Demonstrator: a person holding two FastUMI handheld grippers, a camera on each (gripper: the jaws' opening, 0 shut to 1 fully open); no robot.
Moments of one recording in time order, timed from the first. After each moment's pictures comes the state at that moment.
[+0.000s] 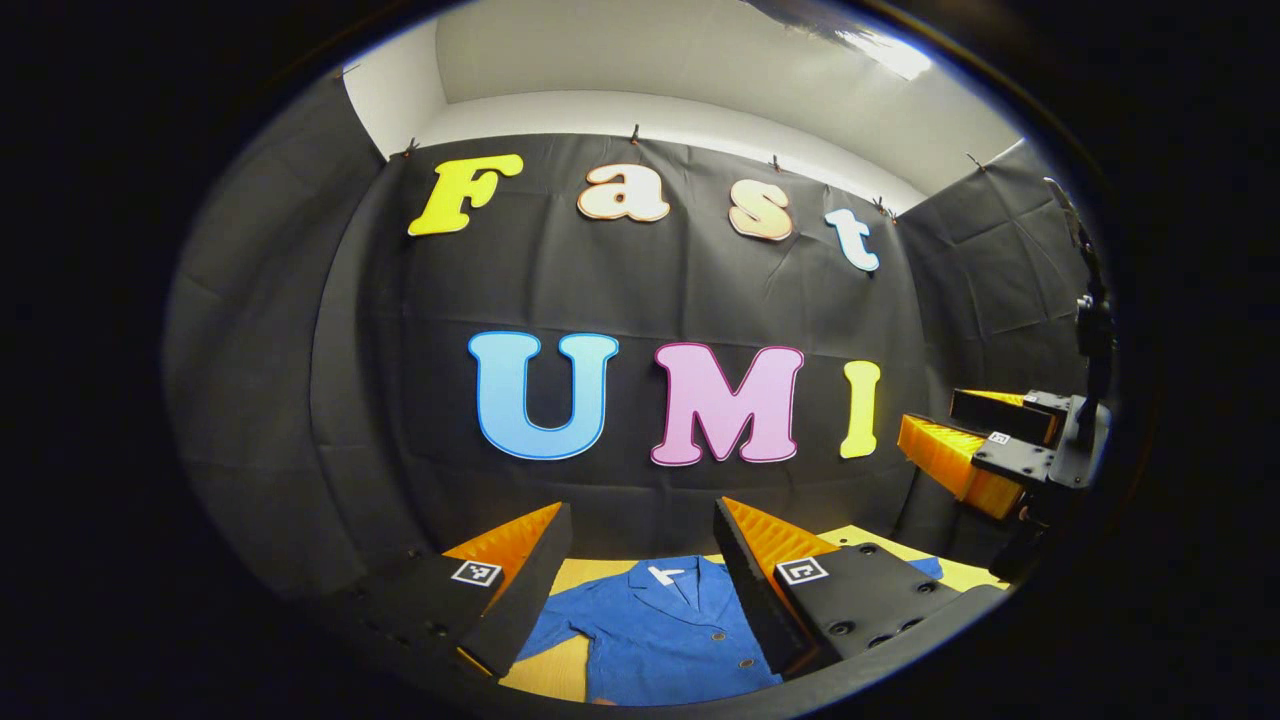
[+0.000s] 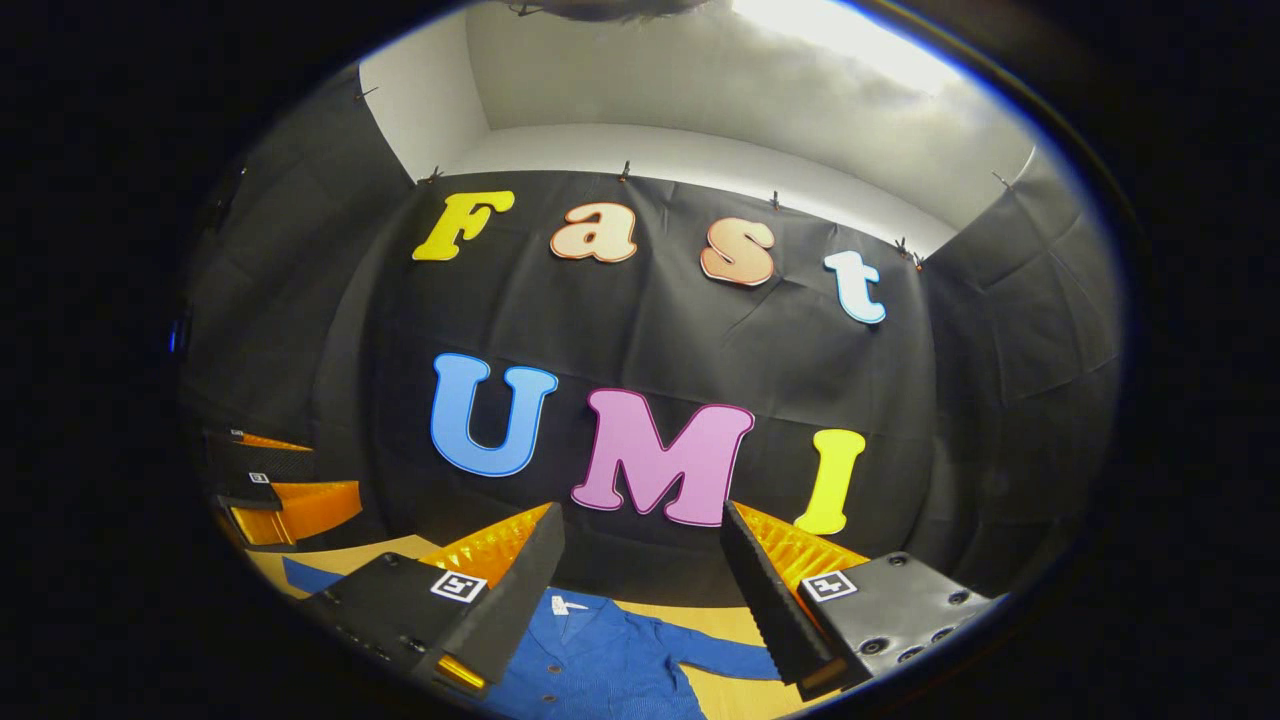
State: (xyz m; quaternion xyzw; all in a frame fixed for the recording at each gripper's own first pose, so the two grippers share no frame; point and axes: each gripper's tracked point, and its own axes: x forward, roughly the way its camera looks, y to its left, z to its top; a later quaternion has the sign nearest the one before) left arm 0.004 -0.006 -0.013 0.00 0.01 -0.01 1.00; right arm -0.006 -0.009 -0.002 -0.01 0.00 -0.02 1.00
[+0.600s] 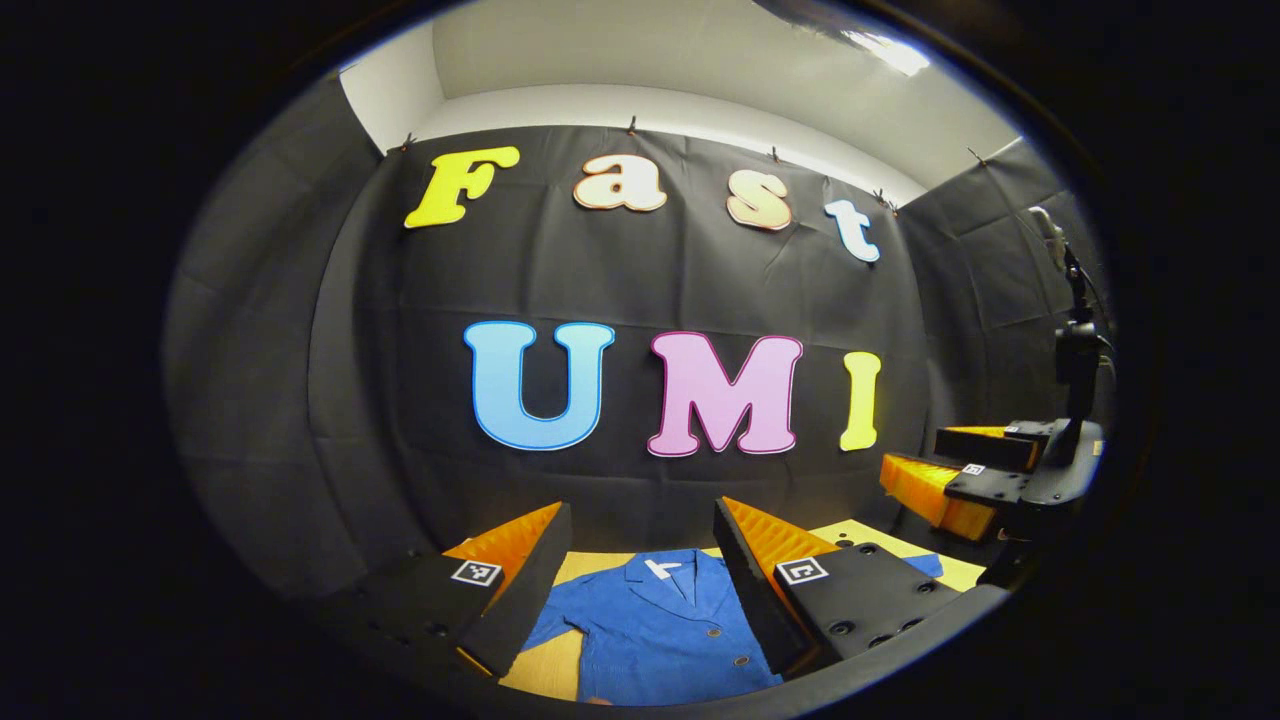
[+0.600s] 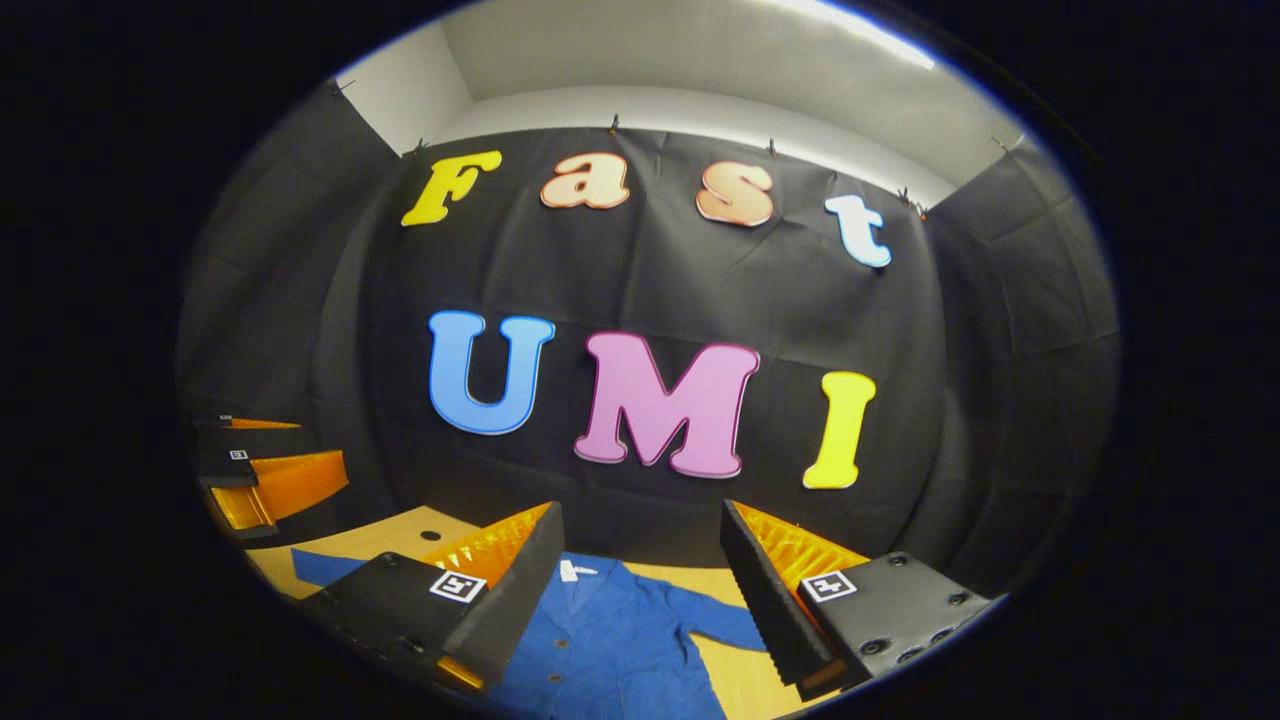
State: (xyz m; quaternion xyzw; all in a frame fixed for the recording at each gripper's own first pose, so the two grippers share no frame) left arm 0.010 -0.022 -0.025 0.00 0.03 -0.01 1.00; right arm 0.004 -0.014 -0.067 0.02 0.10 -0.01 0.99
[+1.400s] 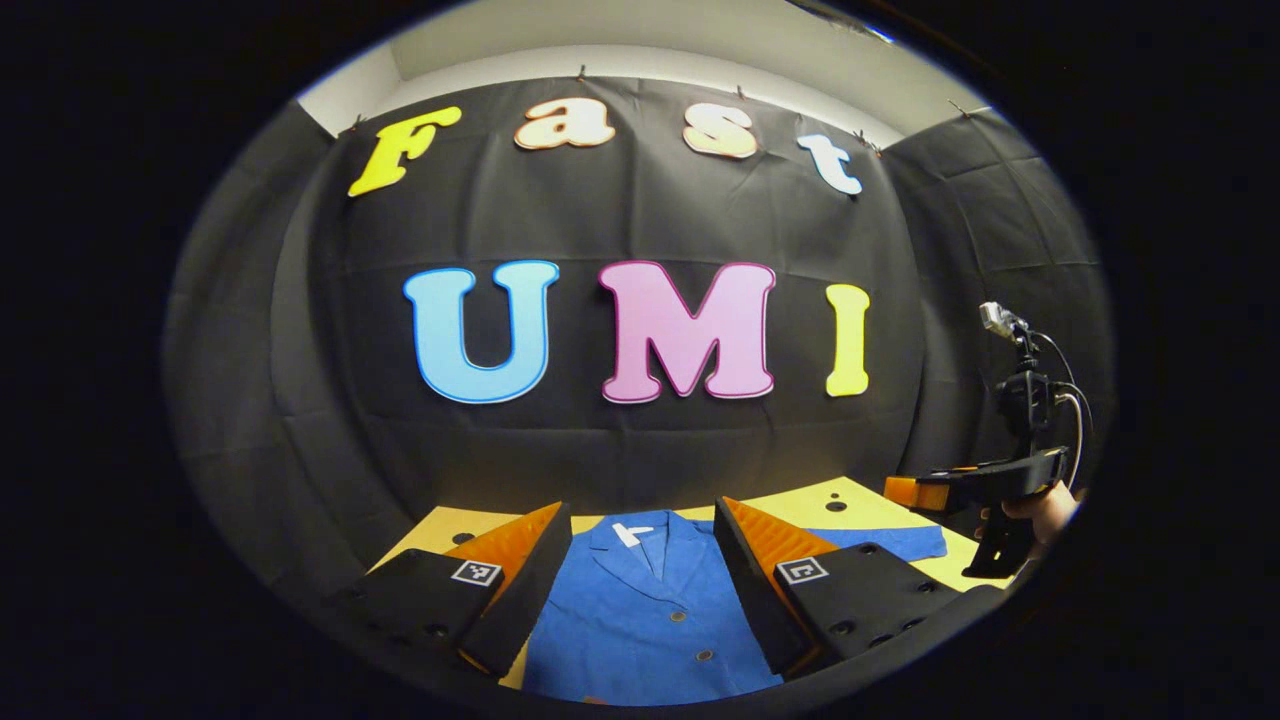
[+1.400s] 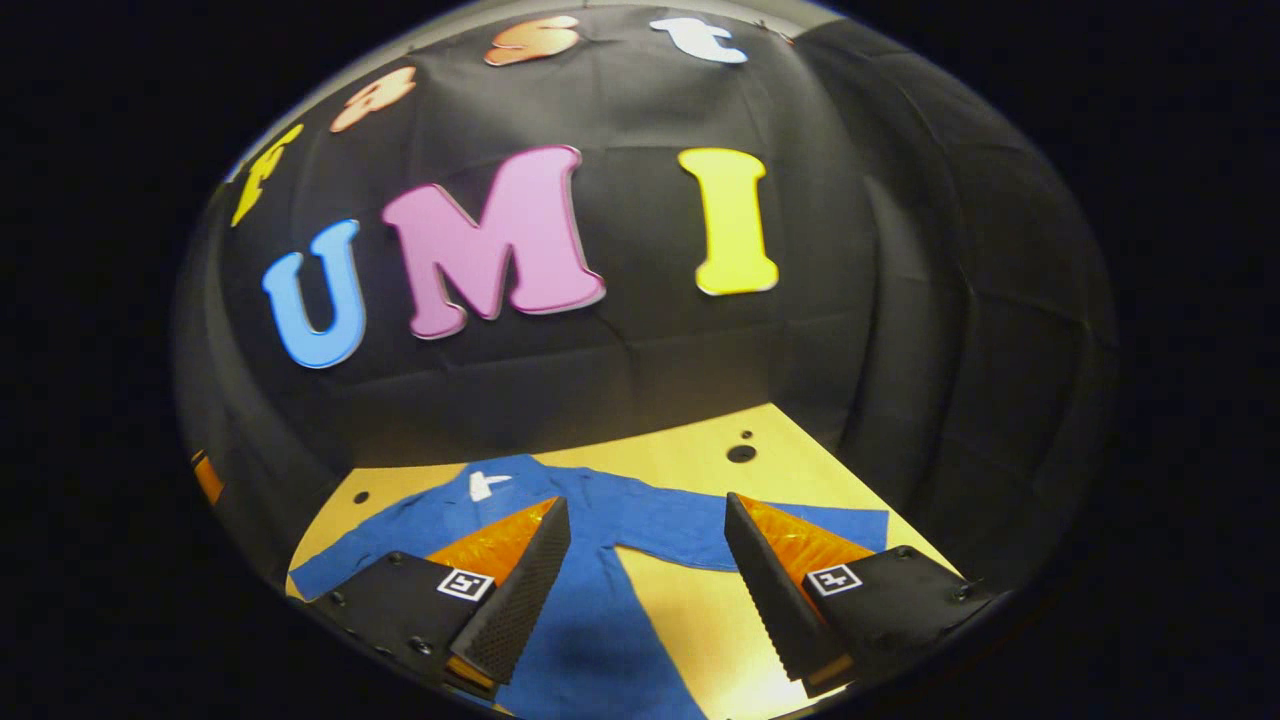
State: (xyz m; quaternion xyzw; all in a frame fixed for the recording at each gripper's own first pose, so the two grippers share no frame) left arm 0.076 -0.123 -0.095 0.02 0.12 -0.03 0.99; right arm 0.032 -0.213 -0.282 0.16 0.32 -0.14 0.92
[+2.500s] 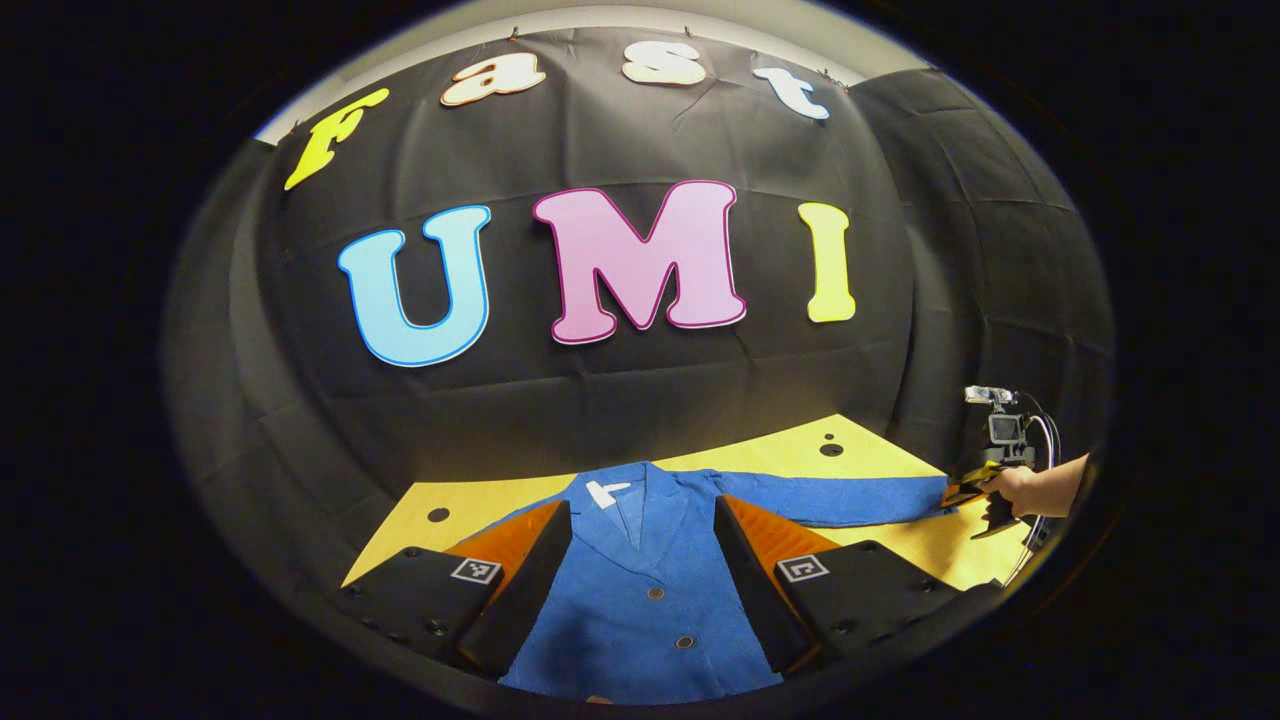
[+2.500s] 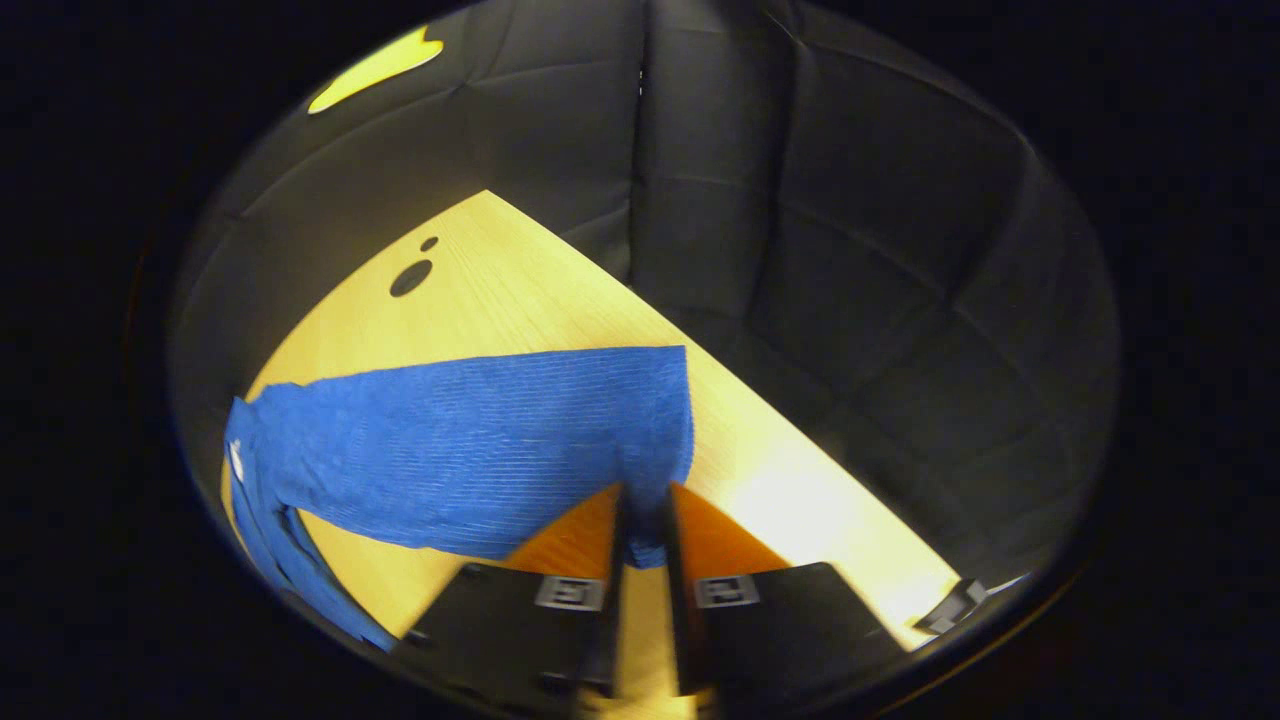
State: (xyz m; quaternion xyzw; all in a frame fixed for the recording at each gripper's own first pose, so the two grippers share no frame) left arm 0.107 -0.172 -0.149 0.06 0.20 -0.04 0.98; right arm -0.060 -0.390 -0.537 0.25 0.57 -0.34 0.71
